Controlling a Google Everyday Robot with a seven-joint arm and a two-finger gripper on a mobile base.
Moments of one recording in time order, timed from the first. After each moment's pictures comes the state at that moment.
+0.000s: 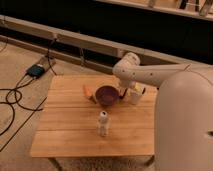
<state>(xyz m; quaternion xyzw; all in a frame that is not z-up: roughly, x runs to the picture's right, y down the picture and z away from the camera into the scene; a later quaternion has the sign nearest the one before) 0.141 0.016 0.866 -0.07 0.21 0.76 0.62</state>
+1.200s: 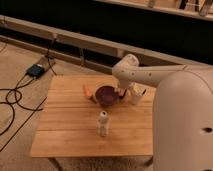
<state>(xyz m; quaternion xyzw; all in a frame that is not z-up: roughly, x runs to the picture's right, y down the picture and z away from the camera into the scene) 0.134 0.016 0.877 -0.08 0.20 0.75 0.62</state>
